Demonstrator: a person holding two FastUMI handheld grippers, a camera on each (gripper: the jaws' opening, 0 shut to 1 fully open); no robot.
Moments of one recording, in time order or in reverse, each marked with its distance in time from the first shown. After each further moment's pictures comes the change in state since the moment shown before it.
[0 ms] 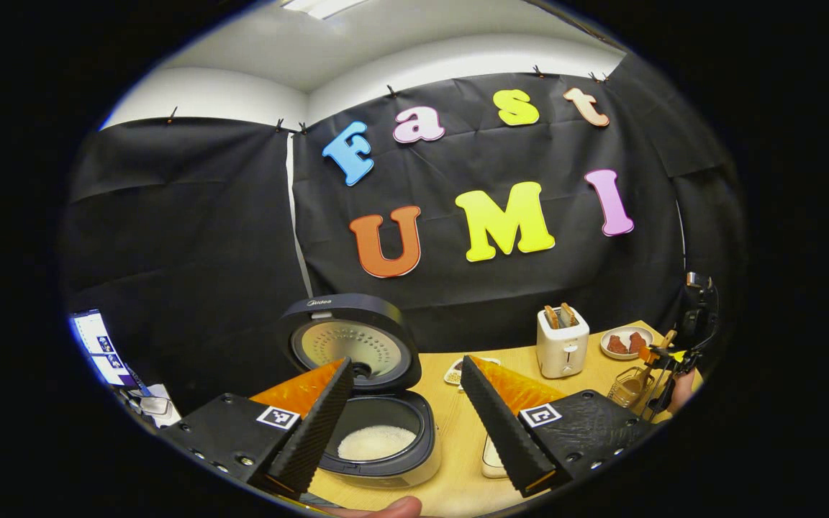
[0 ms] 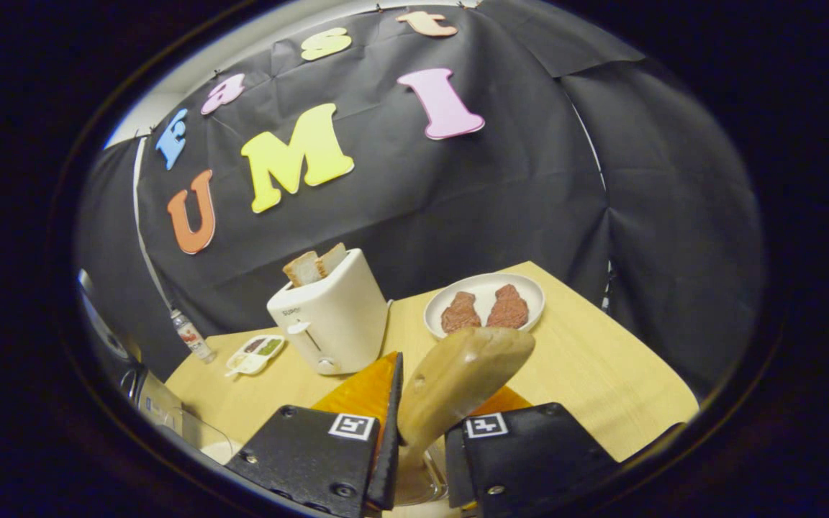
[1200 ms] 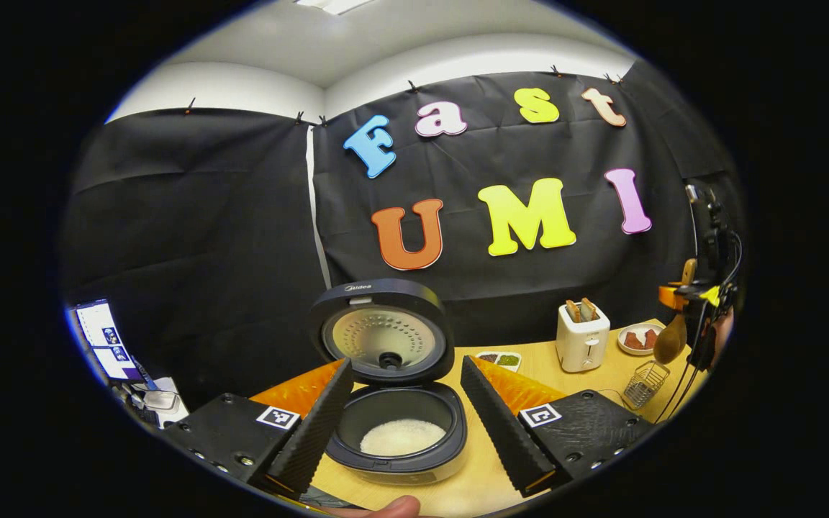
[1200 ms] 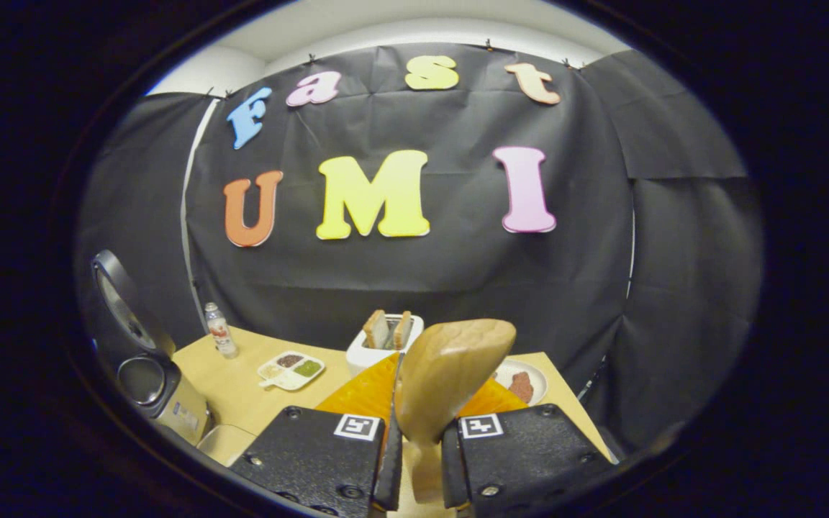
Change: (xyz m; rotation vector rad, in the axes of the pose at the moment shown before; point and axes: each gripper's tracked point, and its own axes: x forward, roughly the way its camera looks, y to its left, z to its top) left arm -0.003 0.051 -0.018 -0.020 0.022 0.064; right arm -0.094 0.139 0.118 -0.335 -0.133 0.054
